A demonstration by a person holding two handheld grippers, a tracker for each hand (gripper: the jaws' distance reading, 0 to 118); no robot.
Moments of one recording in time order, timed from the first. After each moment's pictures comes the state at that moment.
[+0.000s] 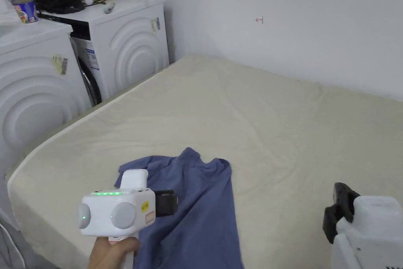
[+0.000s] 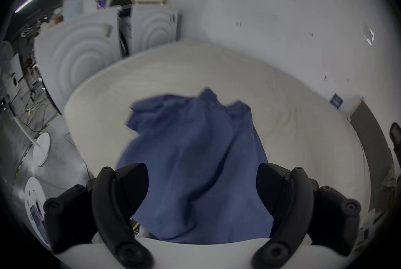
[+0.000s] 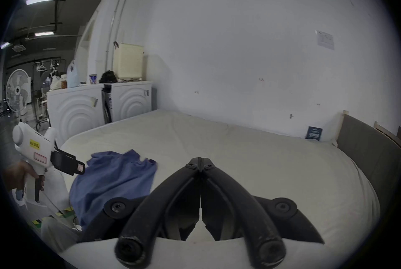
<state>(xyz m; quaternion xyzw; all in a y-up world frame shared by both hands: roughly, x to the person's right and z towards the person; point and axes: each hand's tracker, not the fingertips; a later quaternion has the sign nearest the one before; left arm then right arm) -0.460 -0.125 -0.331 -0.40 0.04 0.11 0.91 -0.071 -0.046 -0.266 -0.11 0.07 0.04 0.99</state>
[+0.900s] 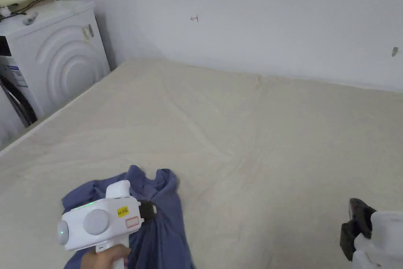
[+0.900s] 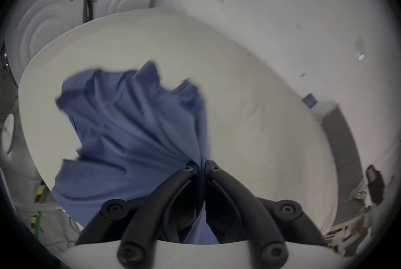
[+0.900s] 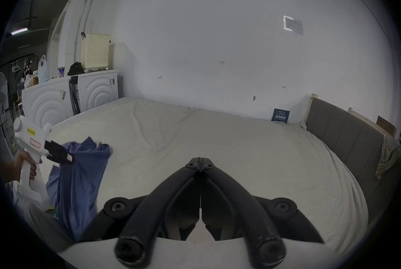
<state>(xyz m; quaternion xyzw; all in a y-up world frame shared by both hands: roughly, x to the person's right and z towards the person) -0.393 -0.128 -0.372 -0.40 -0.08 0.22 0.89 0.035 -0.061 -0.242 -0.15 -0.02 0.03 0.99</state>
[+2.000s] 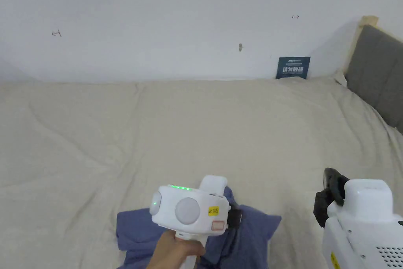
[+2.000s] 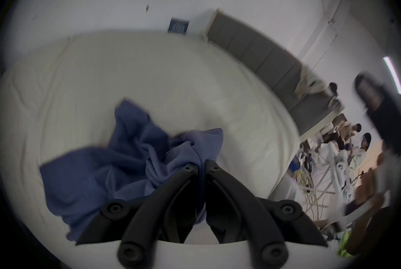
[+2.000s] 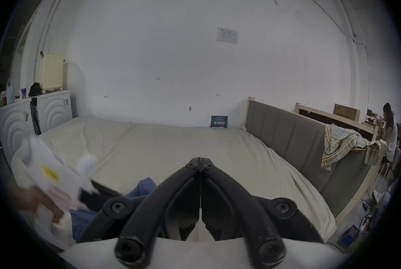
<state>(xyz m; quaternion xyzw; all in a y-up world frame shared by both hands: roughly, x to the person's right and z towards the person) 0.022 -0.126 -0.344 -0.47 -0.43 -0.02 0.77 0.189 -0.024 -0.135 -0.09 -0.19 0.01 0.98</state>
